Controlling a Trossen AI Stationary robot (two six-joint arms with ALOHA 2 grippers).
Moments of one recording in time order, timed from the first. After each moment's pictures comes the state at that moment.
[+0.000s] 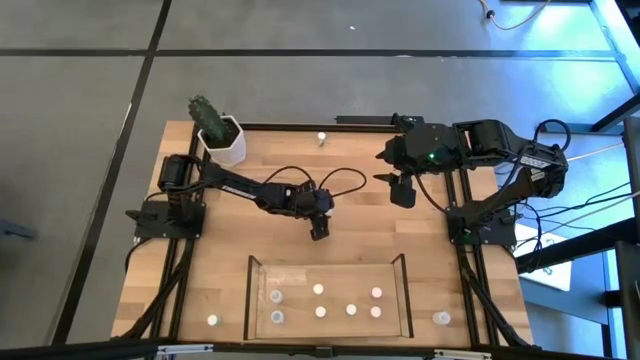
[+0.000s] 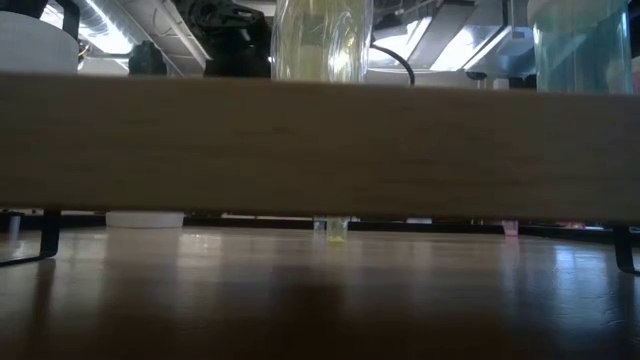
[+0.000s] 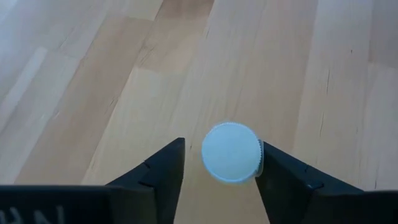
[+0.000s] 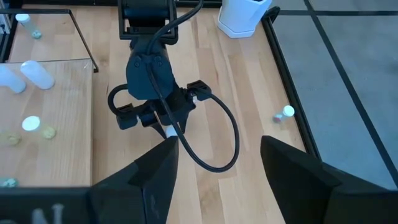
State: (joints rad) left arm 0.01 1.88 1.11 -0.13 -0.22 -0.23; right arm 0.05 1.42 1.87 -1.24 0.24 0.05
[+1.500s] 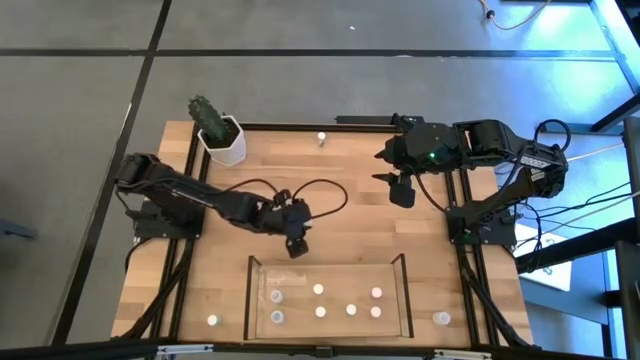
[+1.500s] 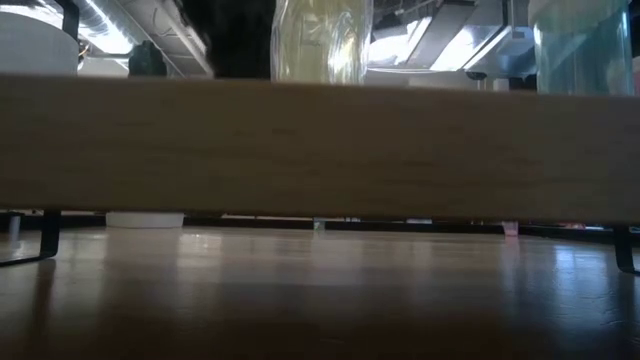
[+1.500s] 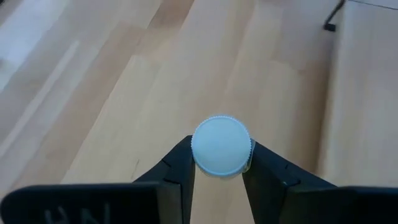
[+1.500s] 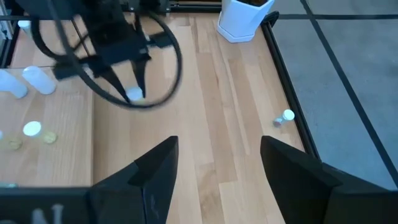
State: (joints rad) left arm -0.23 1.56 1.11 -0.47 -0.38 -0.49; right arm 0.05 1.42 1.87 -1.22 0.24 0.05
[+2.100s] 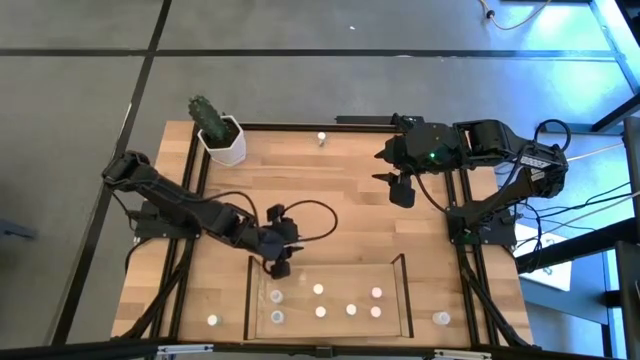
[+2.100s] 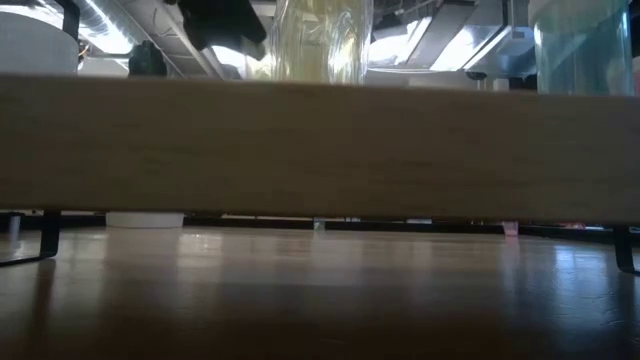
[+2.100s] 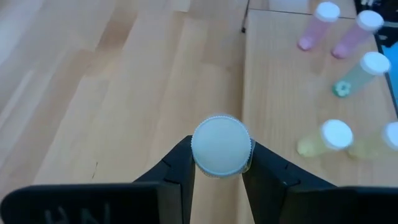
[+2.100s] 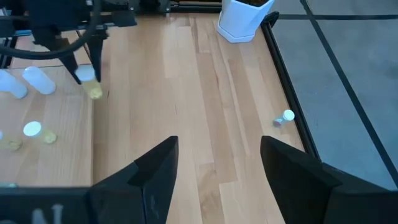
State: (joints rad) left arm -0.40 1.45 1.11 -0.49 -0.39 -0.46; right arm 0.05 1.42 1.87 -1.22 0.24 0.05
